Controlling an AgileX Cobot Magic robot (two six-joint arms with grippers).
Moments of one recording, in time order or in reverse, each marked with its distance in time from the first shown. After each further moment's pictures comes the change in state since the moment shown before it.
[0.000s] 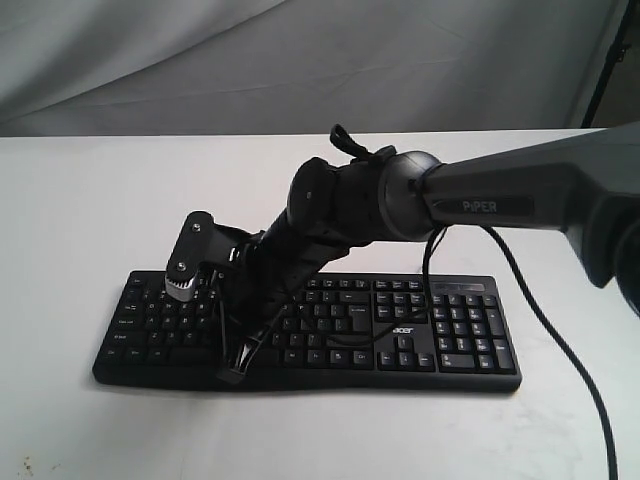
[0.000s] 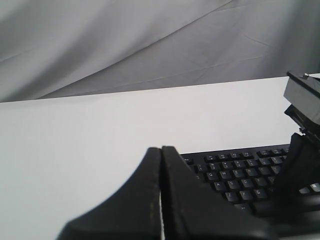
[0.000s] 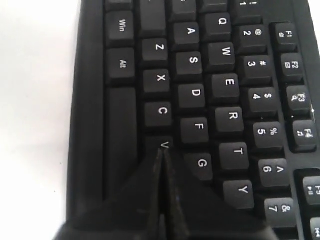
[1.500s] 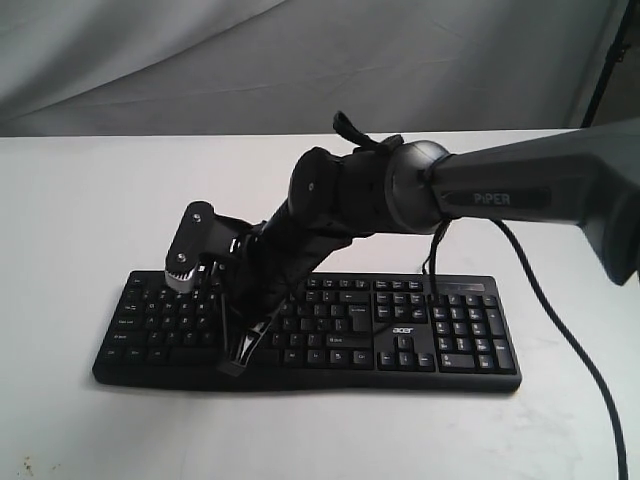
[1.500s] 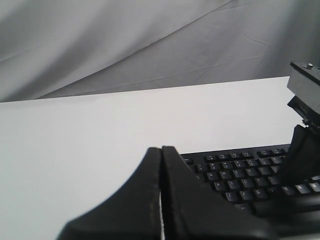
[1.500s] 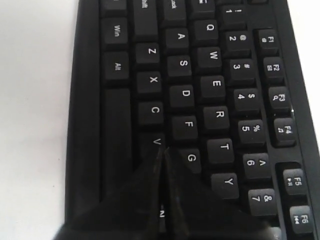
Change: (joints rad) left arm 0.000 0.000 0.000 0.000 0.000 0.000; right arm 0.000 -0.025 -0.001 -0.046 -0.001 0.042
